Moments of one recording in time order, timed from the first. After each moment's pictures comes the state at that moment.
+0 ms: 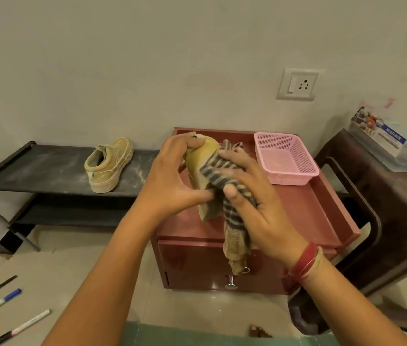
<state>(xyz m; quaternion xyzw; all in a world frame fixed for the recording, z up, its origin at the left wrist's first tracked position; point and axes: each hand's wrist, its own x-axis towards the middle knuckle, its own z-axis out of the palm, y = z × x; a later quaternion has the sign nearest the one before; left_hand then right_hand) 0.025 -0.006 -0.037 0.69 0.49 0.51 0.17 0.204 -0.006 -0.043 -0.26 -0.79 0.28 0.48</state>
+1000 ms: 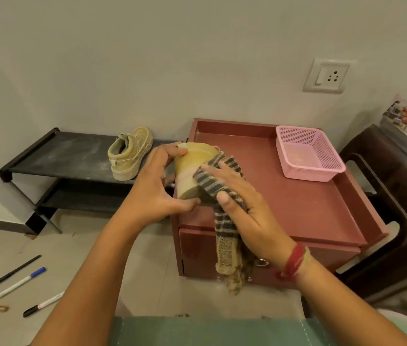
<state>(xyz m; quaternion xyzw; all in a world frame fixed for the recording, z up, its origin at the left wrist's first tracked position) -0.041 -0.039 -0.067 0.67 0.50 0.49 0.25 0.159 -0.019 -0.072 -0.26 -0.80 0.37 0.40</state>
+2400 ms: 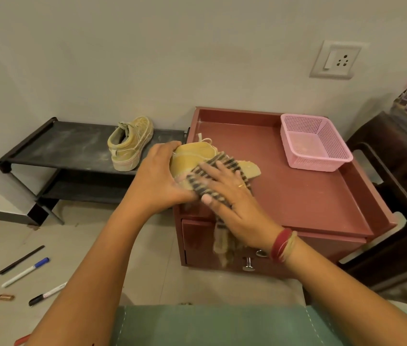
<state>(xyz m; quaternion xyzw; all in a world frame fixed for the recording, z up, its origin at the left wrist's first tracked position) -0.039 -0.030 -0.067 0.65 0.67 0.34 0.14 0.148 -0.002 -0.099 -0.32 -0.87 0.27 0.27</state>
